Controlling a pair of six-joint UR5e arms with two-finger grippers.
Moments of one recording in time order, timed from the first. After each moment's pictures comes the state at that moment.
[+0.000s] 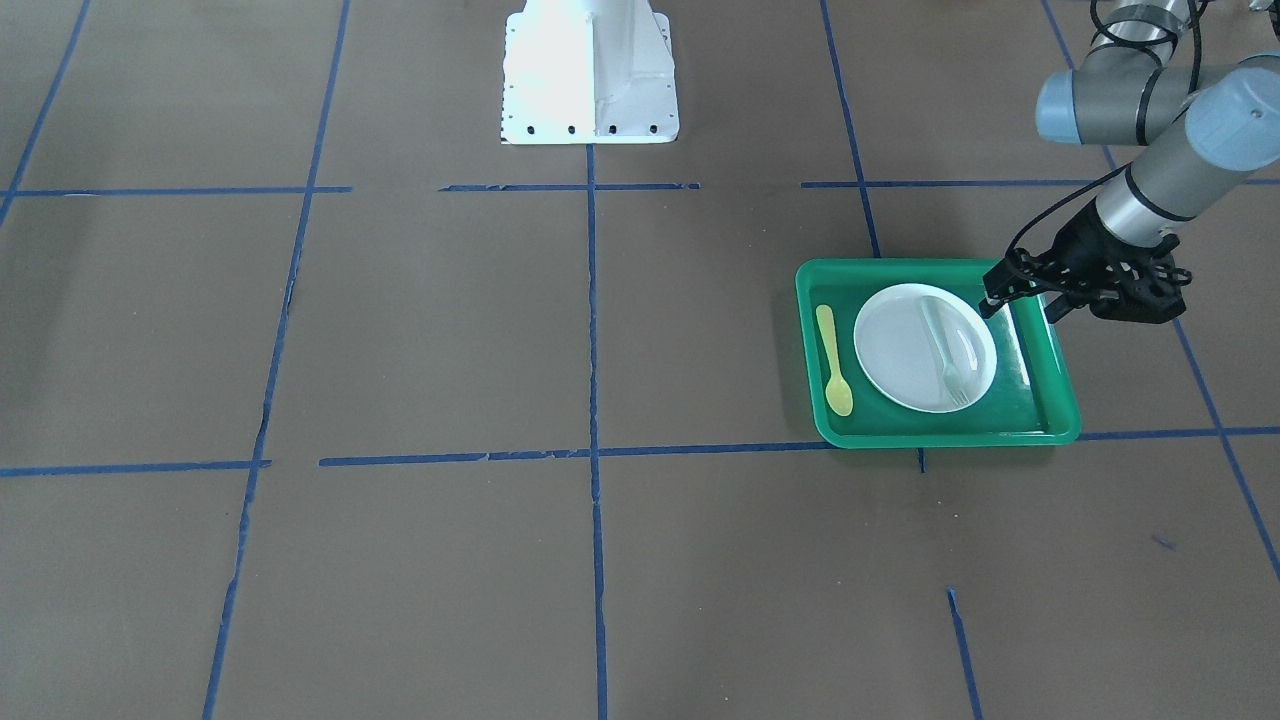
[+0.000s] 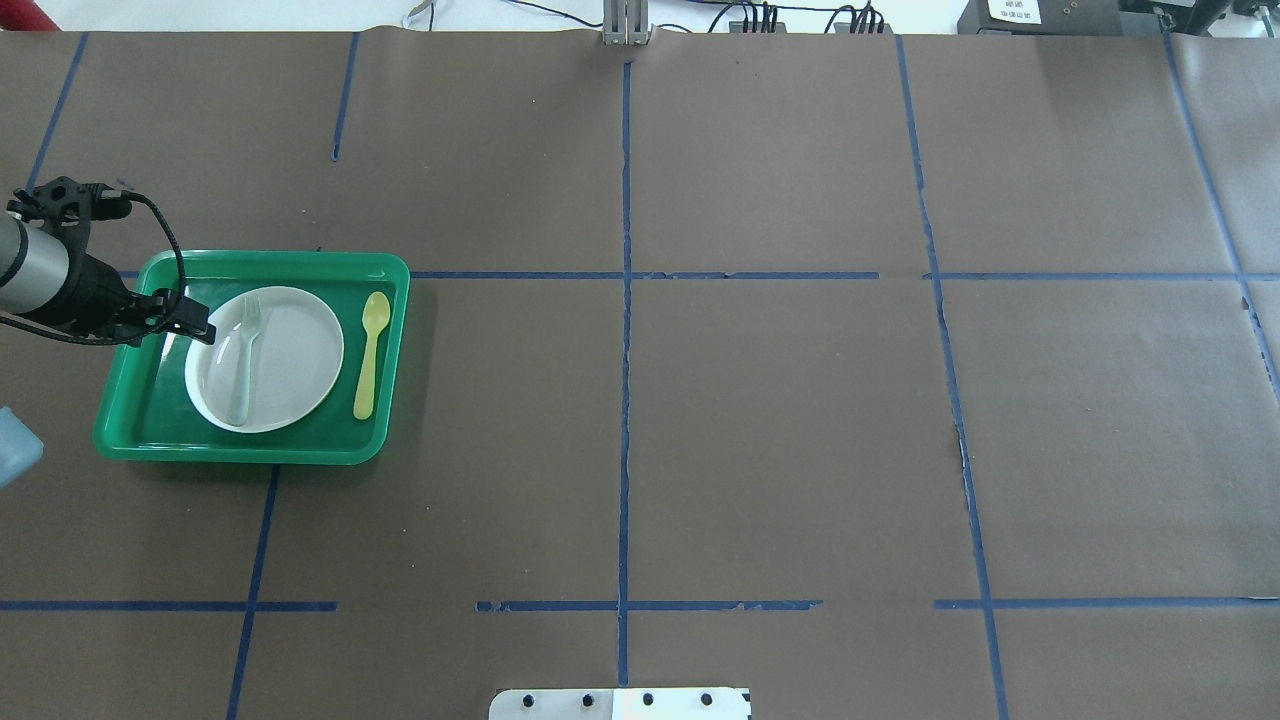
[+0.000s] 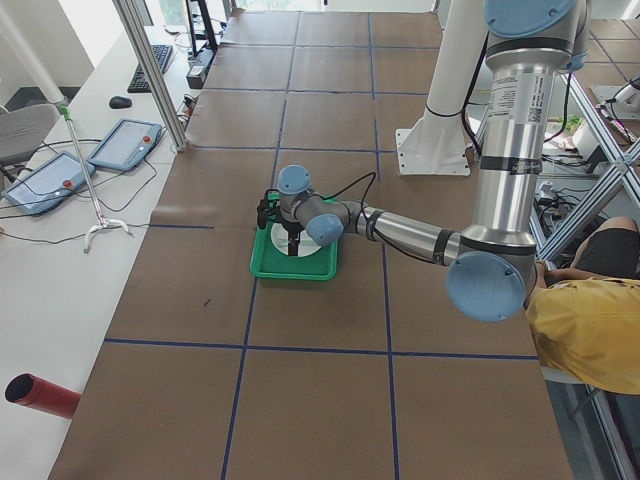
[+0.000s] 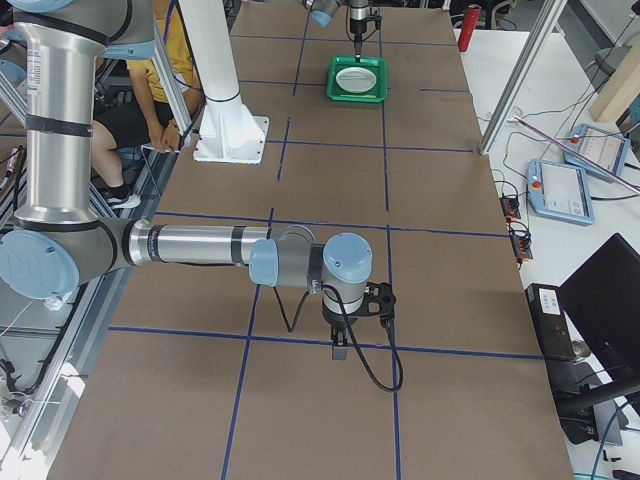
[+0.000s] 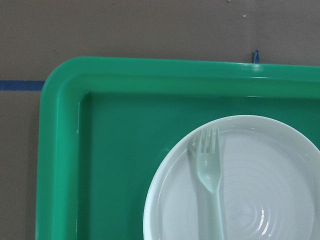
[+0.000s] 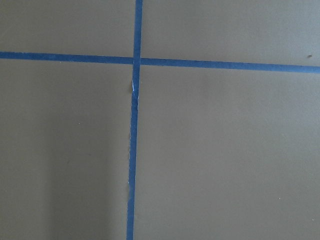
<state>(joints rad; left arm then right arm) -0.92 -1.65 -1.67 -2.10 -2.17 -0.92 1.60 -1.69 1.72 -1.63 2.29 -0.06</state>
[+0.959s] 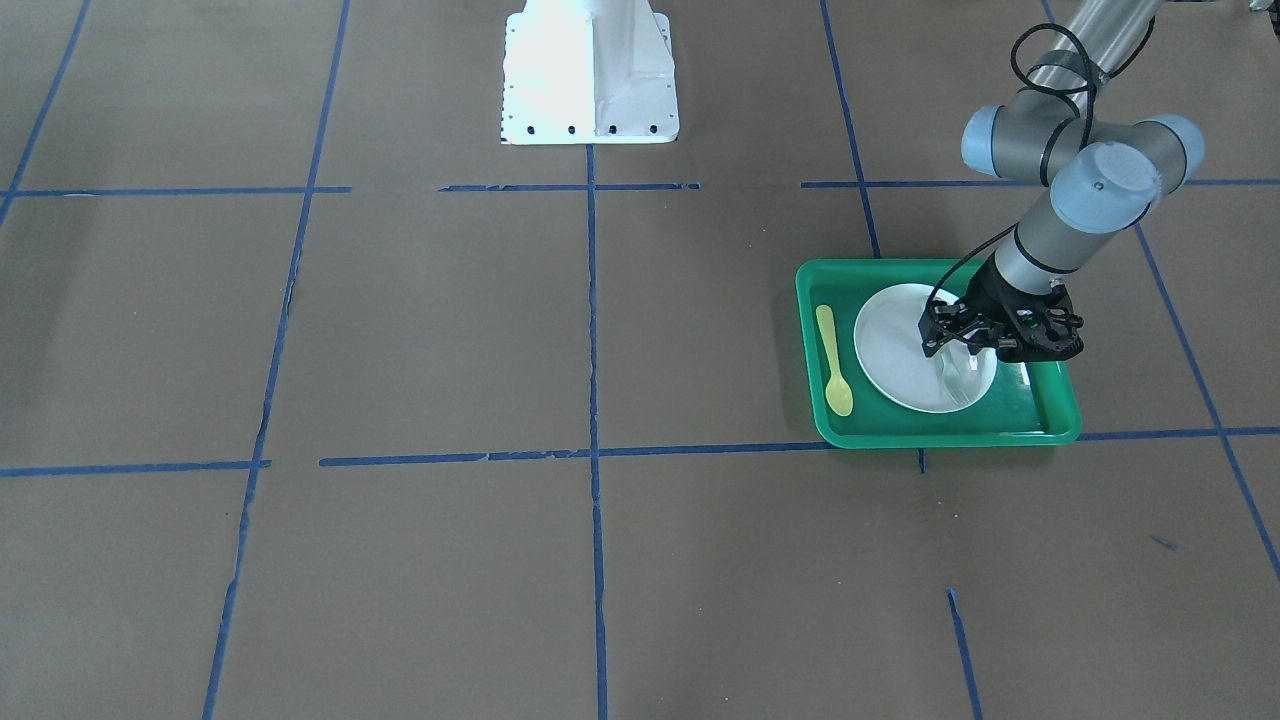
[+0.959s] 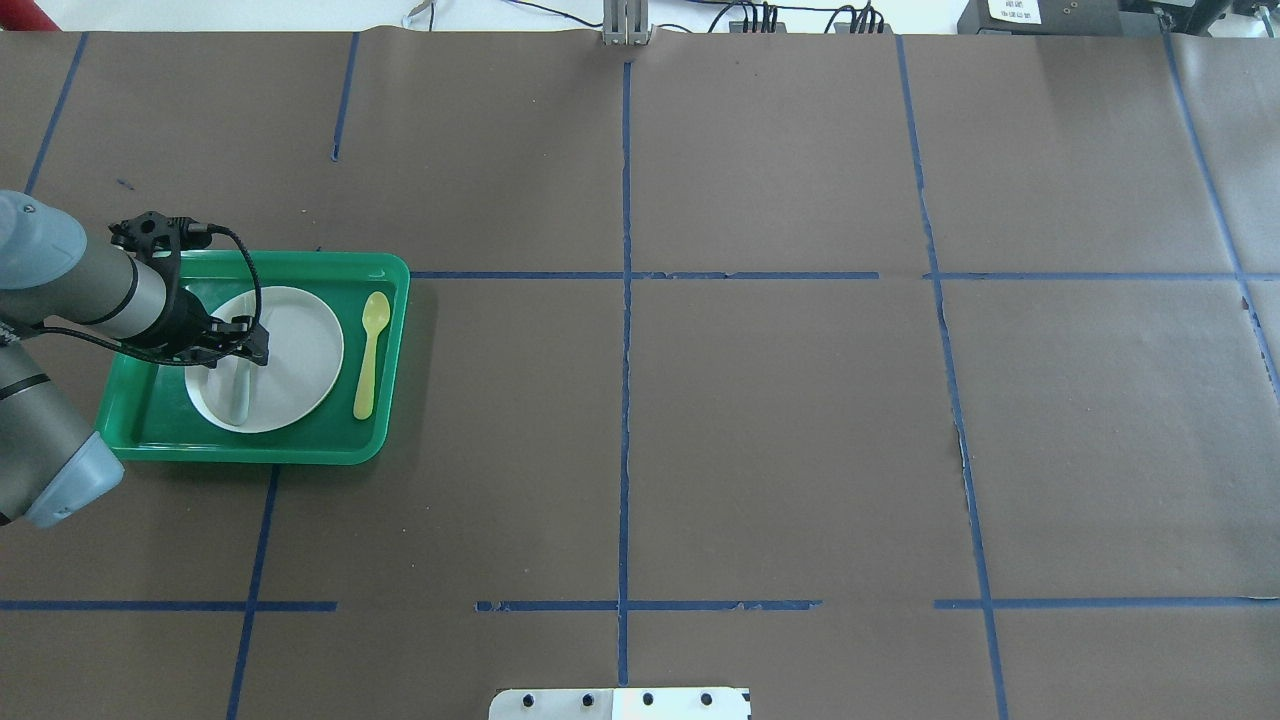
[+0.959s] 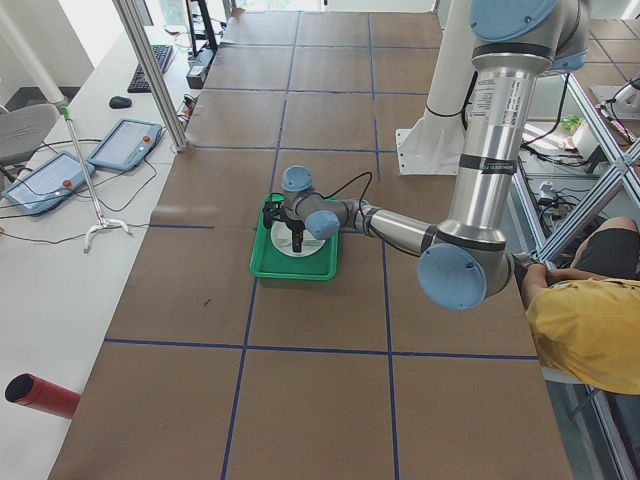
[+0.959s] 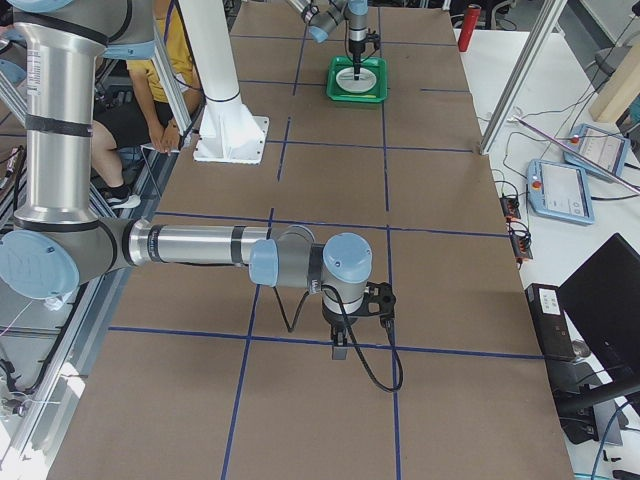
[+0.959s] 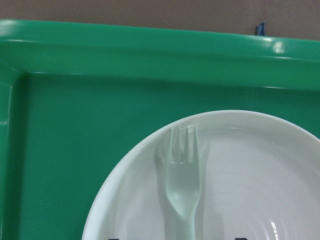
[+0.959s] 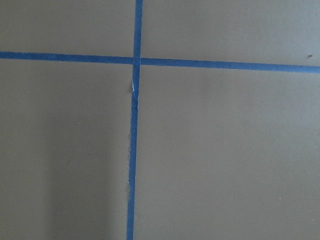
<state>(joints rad) -0.82 -1.72 -1.60 -2.10 -2.09 -1.01 1.60 -1.69 1.72 -1.63 2.29 -0.06</state>
